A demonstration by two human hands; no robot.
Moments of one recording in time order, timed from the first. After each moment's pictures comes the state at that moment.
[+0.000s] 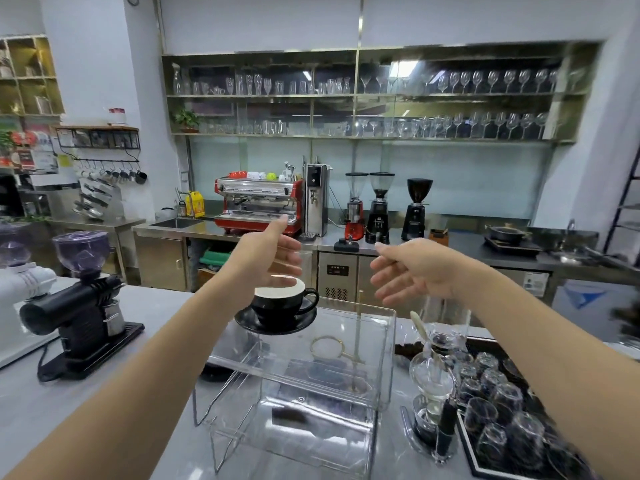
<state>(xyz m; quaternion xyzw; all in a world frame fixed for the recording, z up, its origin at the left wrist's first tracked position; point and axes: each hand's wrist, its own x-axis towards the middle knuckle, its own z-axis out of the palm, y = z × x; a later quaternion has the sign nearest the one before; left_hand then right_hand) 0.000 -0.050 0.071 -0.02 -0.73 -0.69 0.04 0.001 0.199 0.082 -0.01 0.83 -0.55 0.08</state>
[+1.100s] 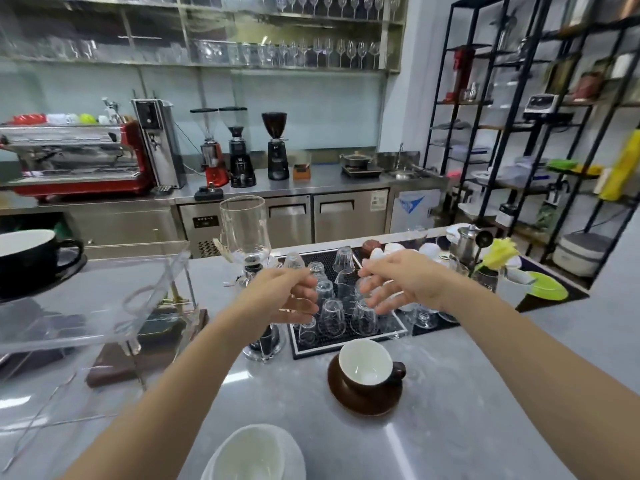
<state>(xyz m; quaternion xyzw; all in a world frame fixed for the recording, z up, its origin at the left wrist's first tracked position) 0.084 0.243 -0.064 -0.15 -0.71 -0.63 -0.28 0.173 0.464 -0.044 0.15 0.80 -0.58 0.03</state>
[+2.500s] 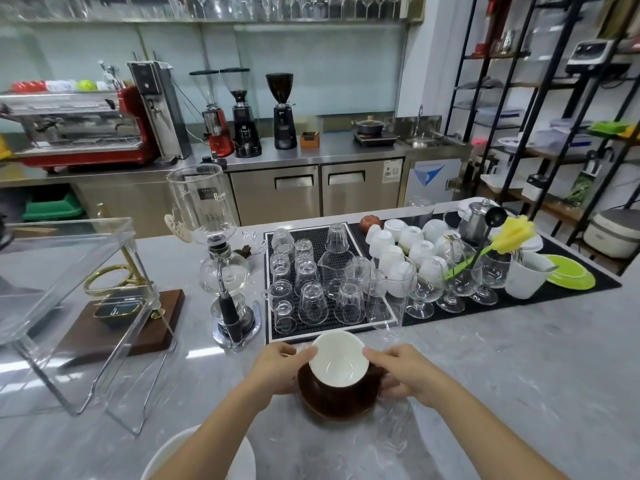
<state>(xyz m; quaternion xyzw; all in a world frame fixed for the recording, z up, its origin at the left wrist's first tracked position) 0.094 0.321 -0.242 0.06 -0.79 -0.54 -0.29 0.186 0.536 -0.250 0.32 0.71 -0.62 0.11</state>
